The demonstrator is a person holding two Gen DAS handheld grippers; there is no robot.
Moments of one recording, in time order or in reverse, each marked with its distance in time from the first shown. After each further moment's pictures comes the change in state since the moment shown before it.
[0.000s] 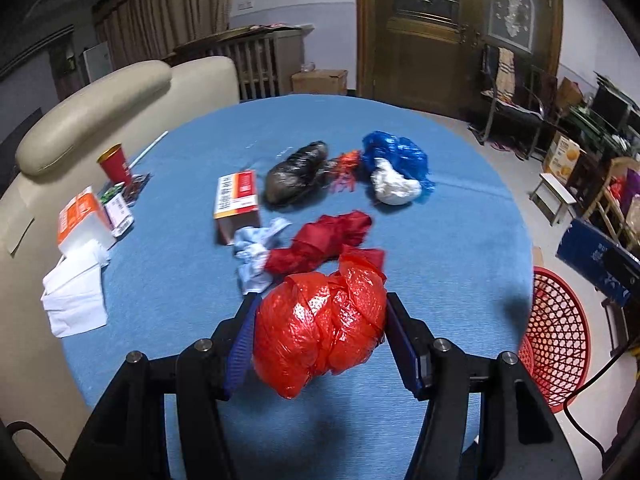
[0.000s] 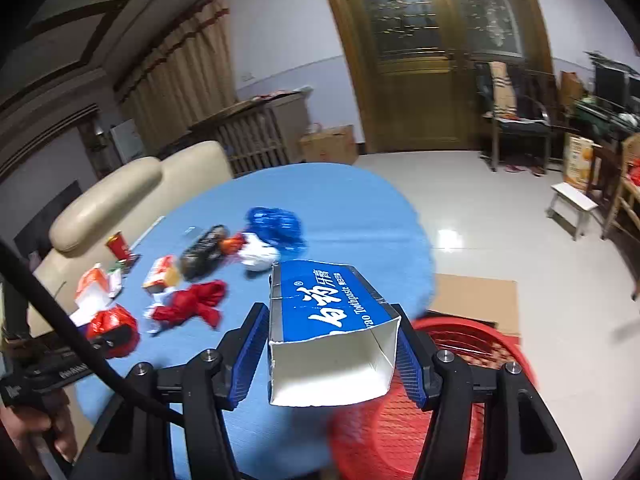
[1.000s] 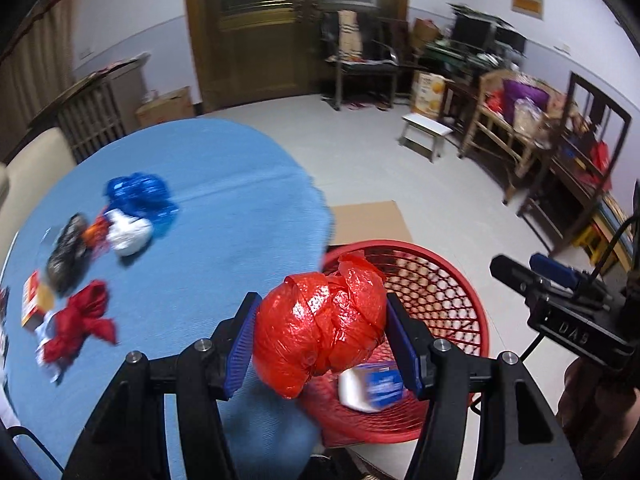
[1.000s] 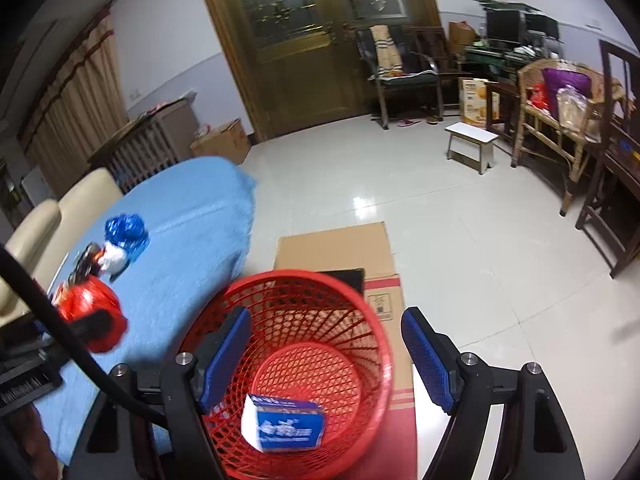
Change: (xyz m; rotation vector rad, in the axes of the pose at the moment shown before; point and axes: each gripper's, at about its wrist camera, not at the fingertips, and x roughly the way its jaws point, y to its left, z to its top) left arm 0.012 -0.221 -0.001 0.389 0.020 -0.362; right arm -0.037 -0.157 -0.053 0.262 0.044 -0.280
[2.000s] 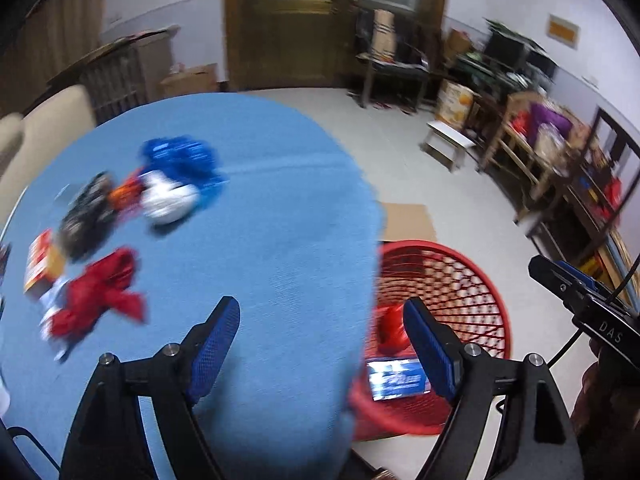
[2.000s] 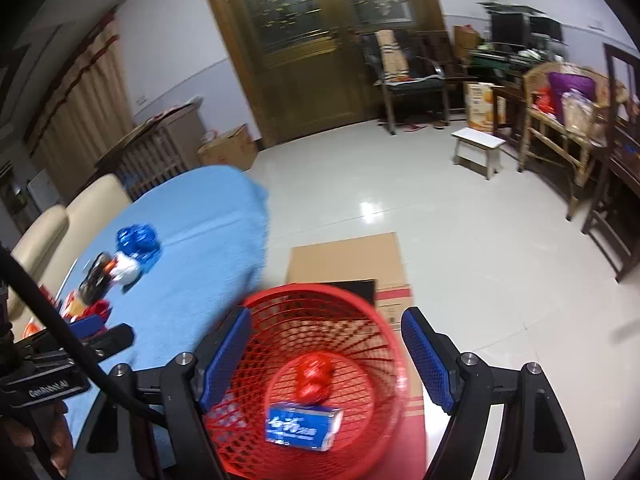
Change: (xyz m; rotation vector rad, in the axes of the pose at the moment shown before) left arm -0.009 0.078 -0.018 -0.163 0.016 0.032; right arm 0.002 0.027 0.016 -0.025 -0.005 0.040
